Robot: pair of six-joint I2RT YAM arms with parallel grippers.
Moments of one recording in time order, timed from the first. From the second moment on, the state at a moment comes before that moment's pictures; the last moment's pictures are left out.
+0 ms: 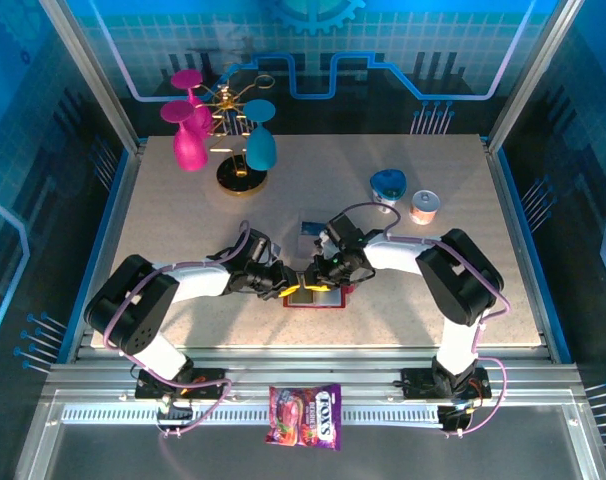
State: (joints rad) left arm -0.51 1.59 0.64 0.01 0.56 -1.03; right arm 0.64 1.84 1.01 -0.34 -0.57 0.69
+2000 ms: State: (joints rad) left arm -0.49 1.59 0.60 0.00 0.56 -1.02; right arm 0.66 1.84 1.09 -0.52 -0.46 0.61
